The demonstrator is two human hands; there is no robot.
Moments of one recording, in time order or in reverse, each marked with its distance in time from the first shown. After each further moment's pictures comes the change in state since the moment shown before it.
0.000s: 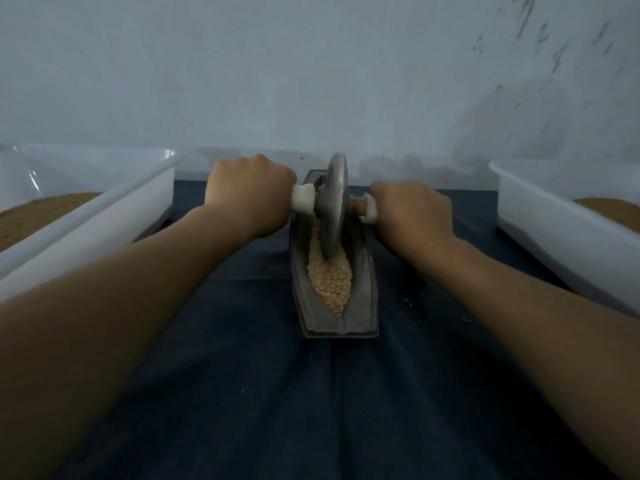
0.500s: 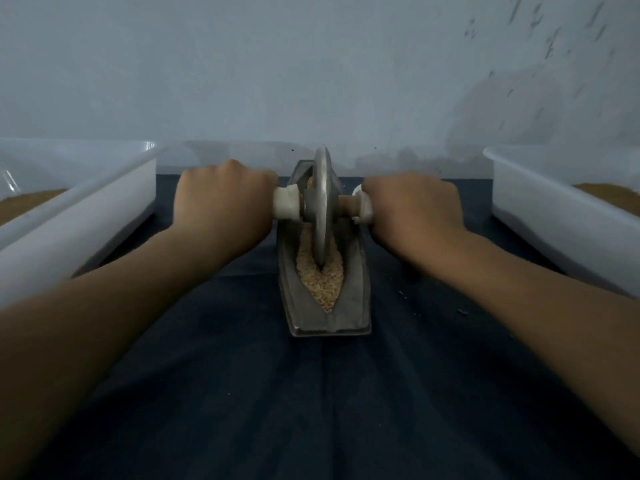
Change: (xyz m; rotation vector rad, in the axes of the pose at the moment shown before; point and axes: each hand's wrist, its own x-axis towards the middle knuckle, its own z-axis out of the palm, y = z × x) left_hand -0.027 -0.003 0.013 0.003 0.174 -0.008; right_hand -0.012 0.004 -0.008 -0.089 0.045 -0.054
